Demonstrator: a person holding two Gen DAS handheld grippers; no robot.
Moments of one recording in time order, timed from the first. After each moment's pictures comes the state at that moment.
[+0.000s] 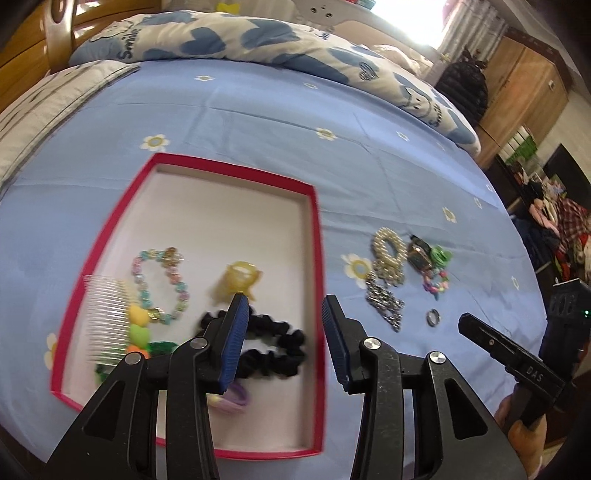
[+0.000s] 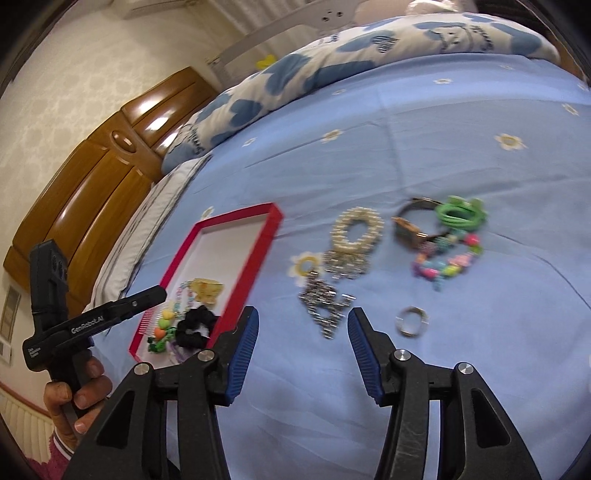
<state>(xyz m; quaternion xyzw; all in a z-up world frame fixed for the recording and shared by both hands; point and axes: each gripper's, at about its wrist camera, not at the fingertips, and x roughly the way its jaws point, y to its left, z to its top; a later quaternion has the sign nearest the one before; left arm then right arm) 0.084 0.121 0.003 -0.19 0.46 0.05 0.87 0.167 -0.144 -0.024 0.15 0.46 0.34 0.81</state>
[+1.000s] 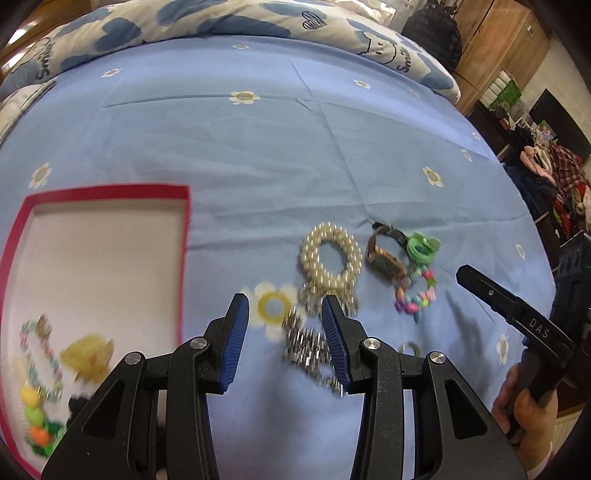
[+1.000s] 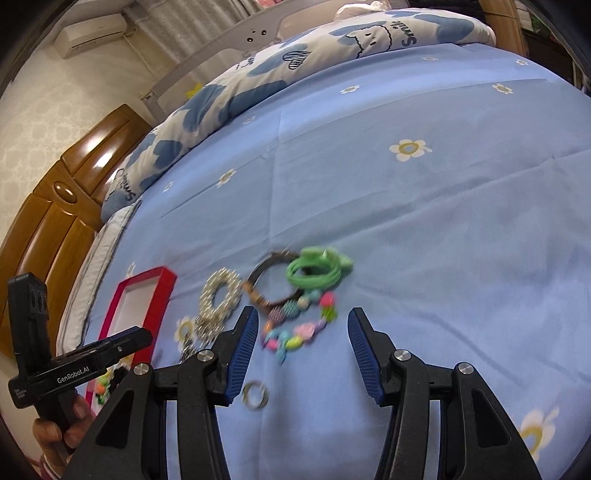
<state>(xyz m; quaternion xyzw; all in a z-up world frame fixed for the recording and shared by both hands) 0.204 0.037 -0.035 -0.13 0.52 -0.02 0.85 0.255 -0.216 -0.058 0.17 0.47 0.24 0.83</state>
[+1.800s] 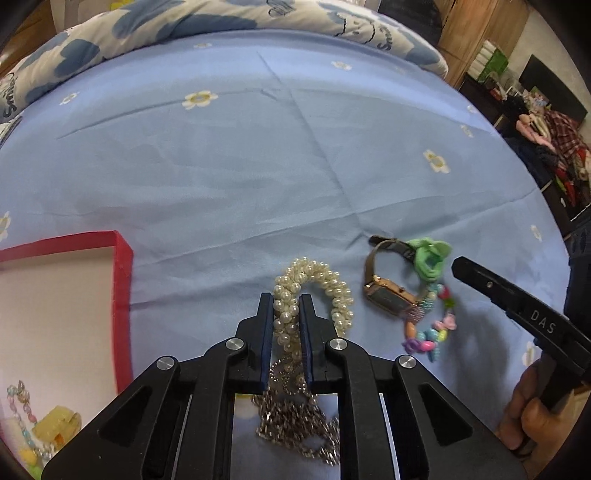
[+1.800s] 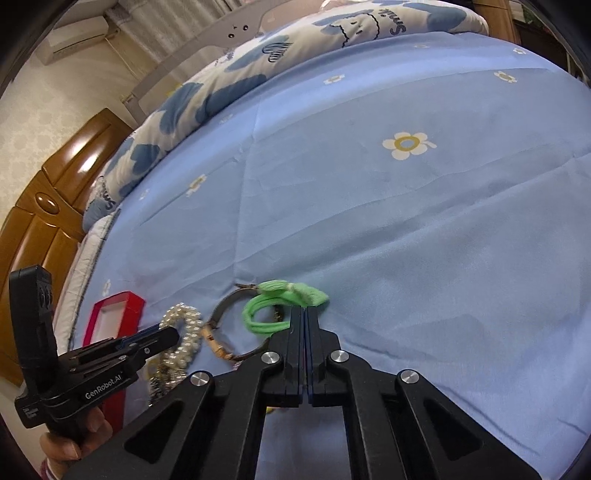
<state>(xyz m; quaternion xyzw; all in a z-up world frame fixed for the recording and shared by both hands) 0.241 0.012 -0.054 -0.08 0.51 -0.04 0.85 0.284 -0.208 -0.078 0.18 0.47 0.22 0.83</state>
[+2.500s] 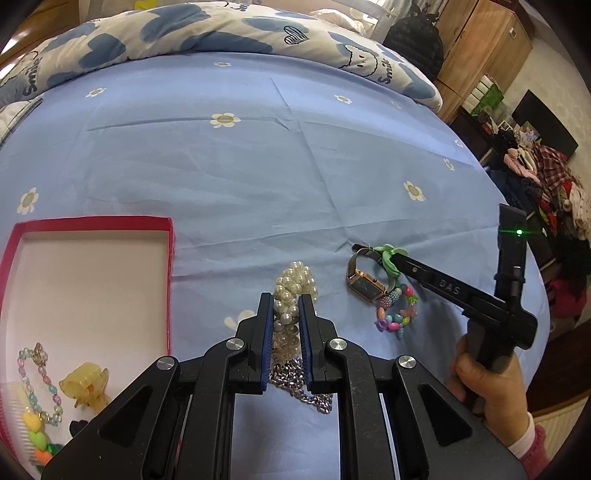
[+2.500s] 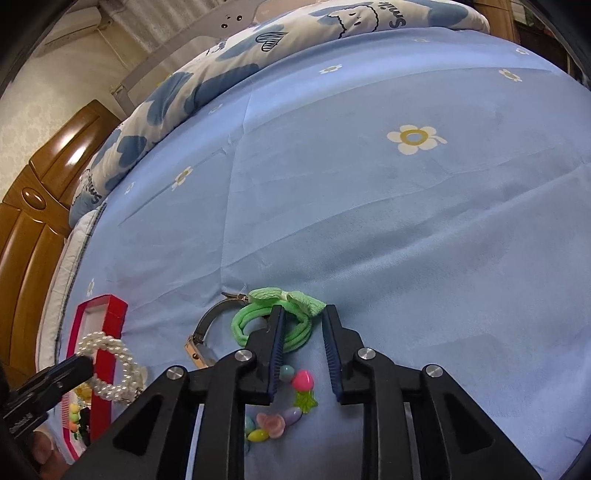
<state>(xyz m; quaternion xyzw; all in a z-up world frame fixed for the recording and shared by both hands) 0.205 0.037 -0.018 -0.13 0.48 -0.04 0.86 0.310 -0.186 -0.093 0.16 0.49 0.20 0.83</state>
